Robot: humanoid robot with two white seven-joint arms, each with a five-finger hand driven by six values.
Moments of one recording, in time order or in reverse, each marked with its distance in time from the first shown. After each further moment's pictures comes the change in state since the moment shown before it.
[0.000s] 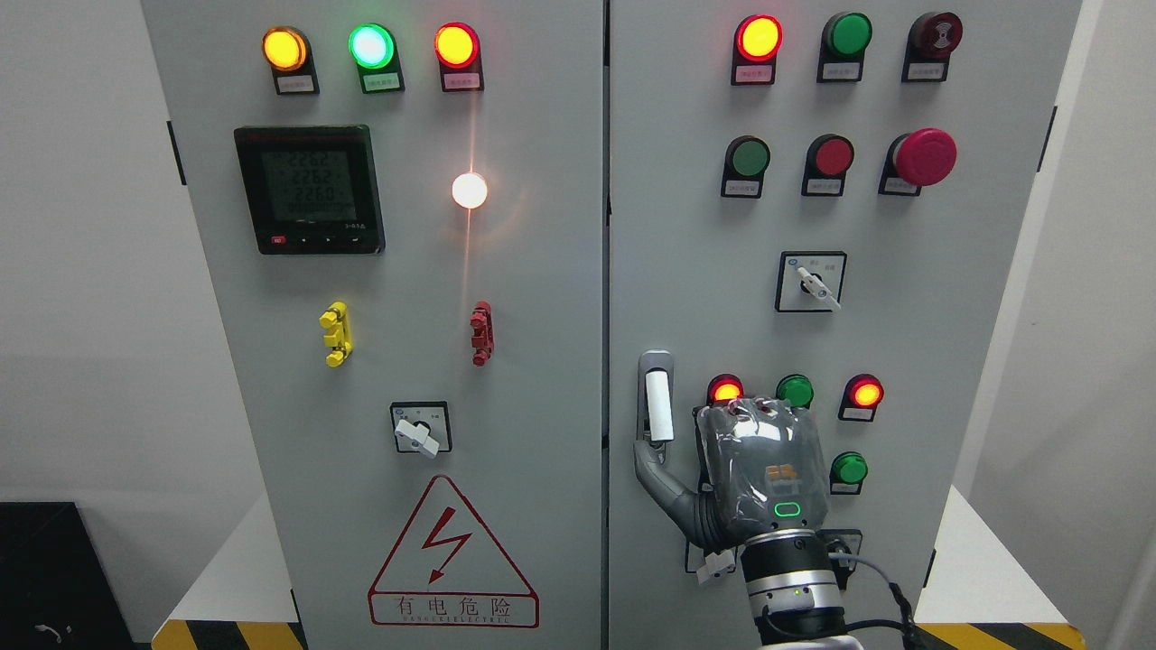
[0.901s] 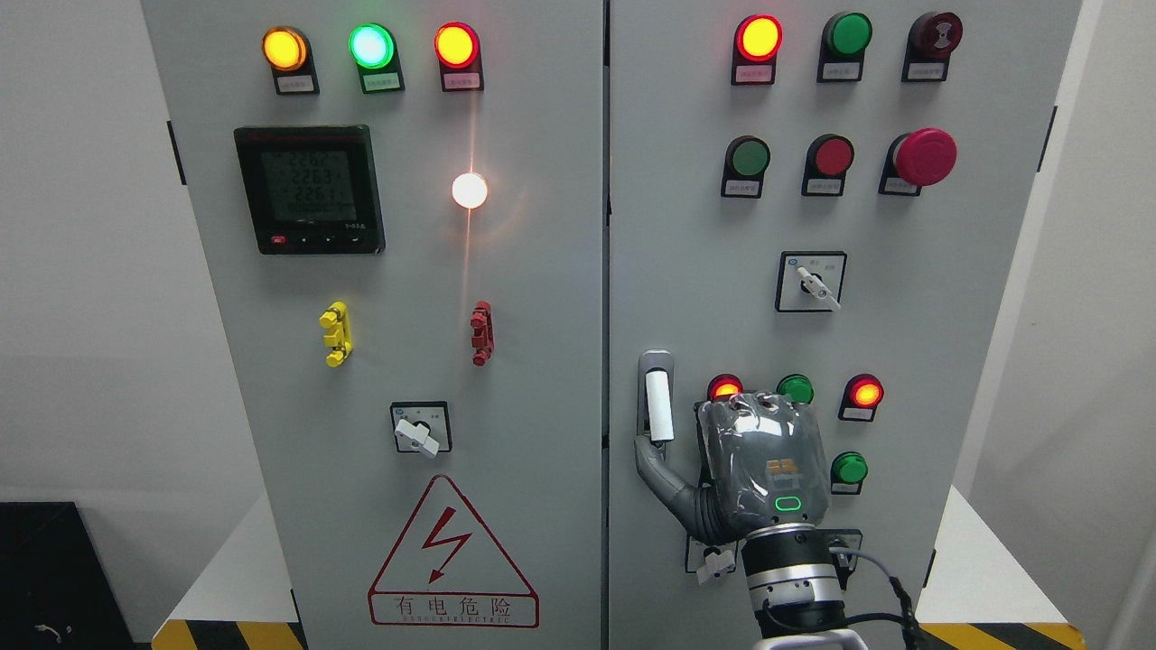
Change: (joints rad) left arm 0.000 0.000 0.000 0.000 0.000 0.000 0.000; right arm -0.012 0.001 -0.005 0.010 0.000 0.000 0.001
